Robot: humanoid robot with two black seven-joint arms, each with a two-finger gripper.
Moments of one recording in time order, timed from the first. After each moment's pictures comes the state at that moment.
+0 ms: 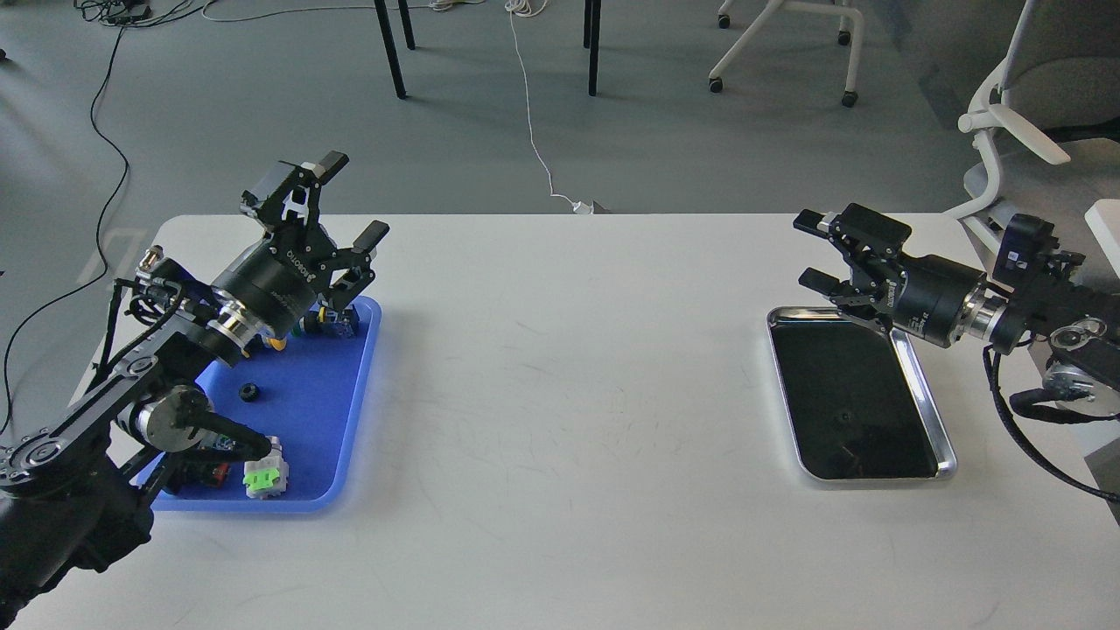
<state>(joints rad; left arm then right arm) -0.42 0.40 -1.02 -1.07 0.58 -0.43 -0.33 0.86 -0.72 0.29 0.95 -0.91 0.49 0.49</state>
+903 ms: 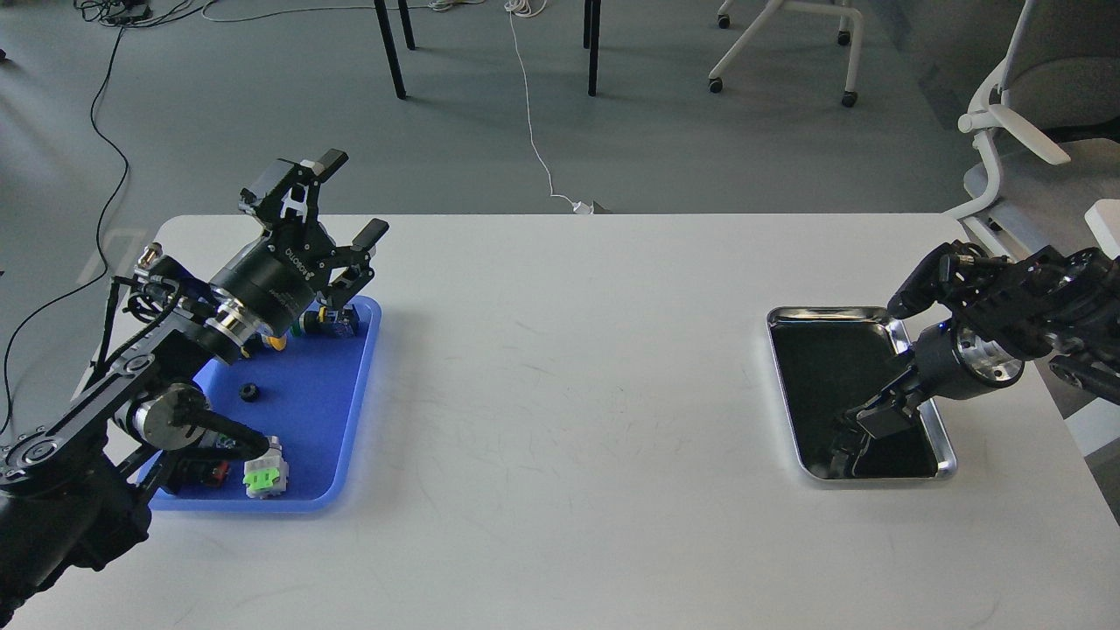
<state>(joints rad) -0.42 0.40 -1.02 -1.08 0.58 -0.43 -0.33 1.17 -0.72 -0.23 1.06 -1.96 0.49 0.49</state>
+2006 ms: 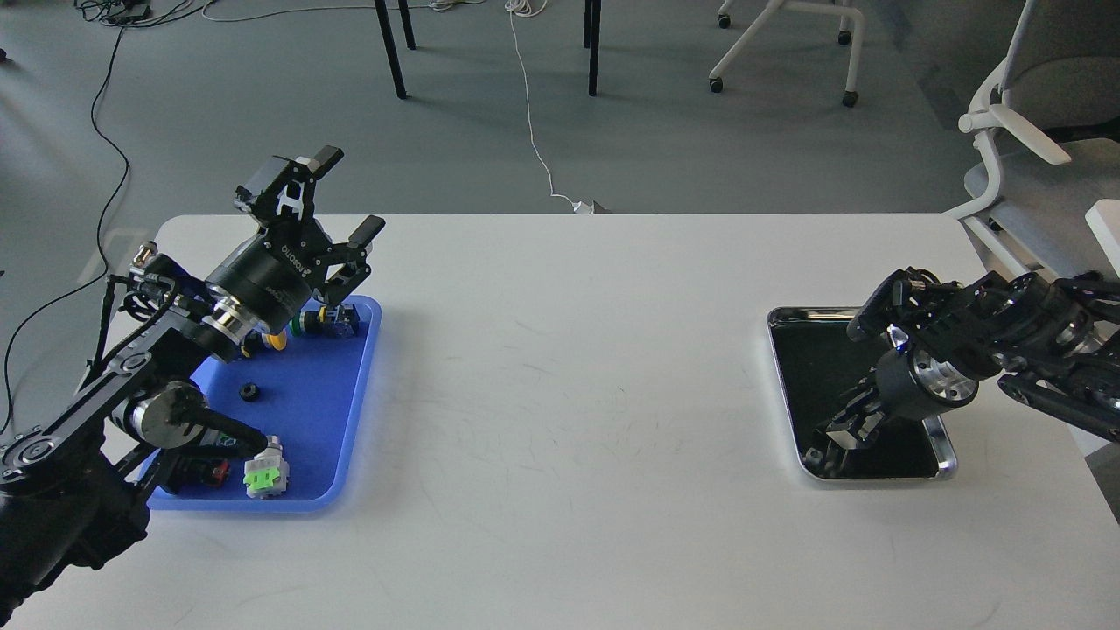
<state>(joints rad) -0.42 0.40 -1.04 -1.08 0.58 -0.42 -0.33 1.12 -0.63 -0.22 0.99 -1.95 0.49 0.49</state>
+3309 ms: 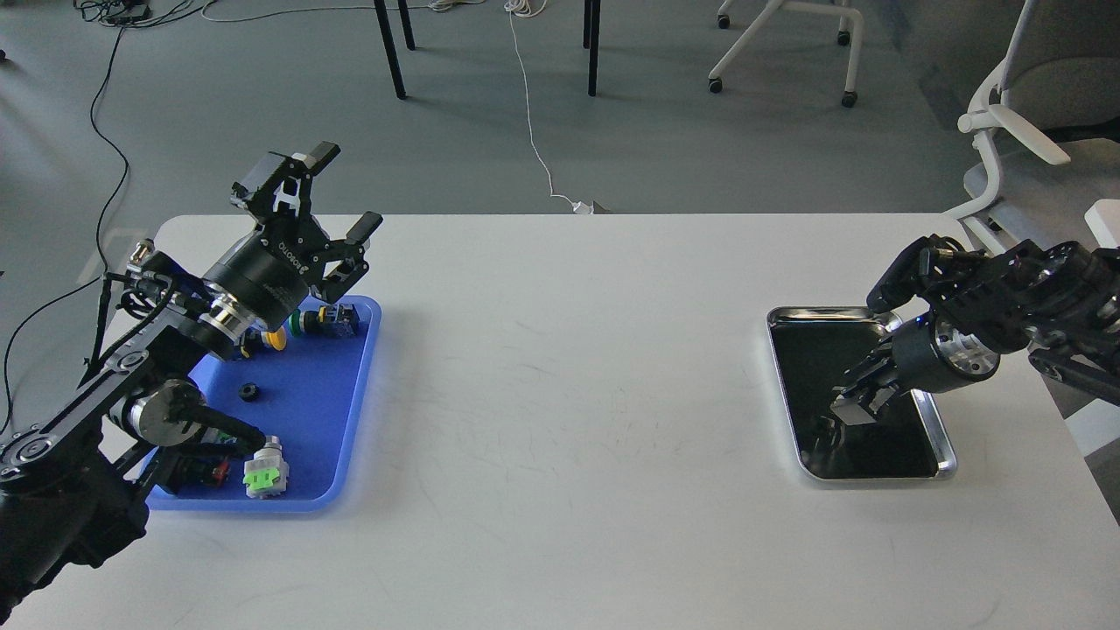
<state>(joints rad) -0.42 0.40 -1.04 -1.08 0.58 -0.43 -0.33 1.22 -0.72 -0.21 1.10 -1.94 0.49 0.49</state>
